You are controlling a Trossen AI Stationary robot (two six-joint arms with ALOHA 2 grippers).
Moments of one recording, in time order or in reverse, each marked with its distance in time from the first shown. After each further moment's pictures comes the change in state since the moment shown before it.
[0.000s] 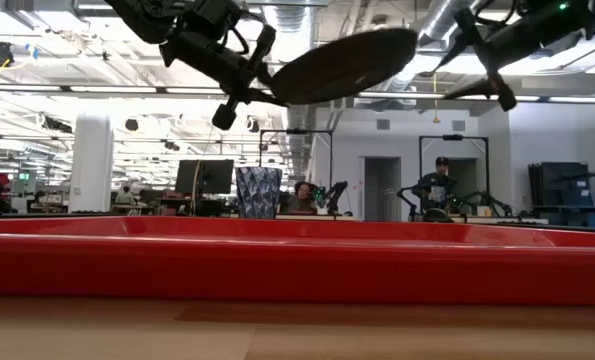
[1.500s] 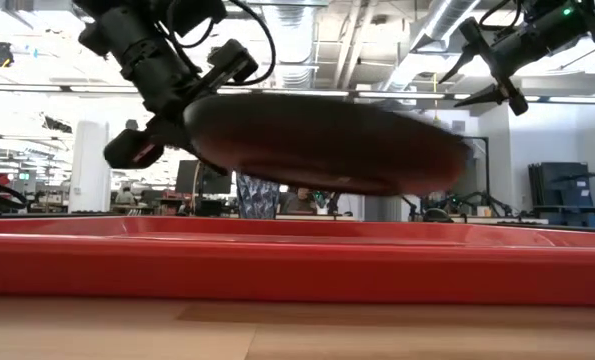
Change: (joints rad) left arm -0.578 0.001 -0.244 -0.187 -0.307 -0.262; right arm -0.125 -0.015 0.001 -0.054 -0.064 -0.082
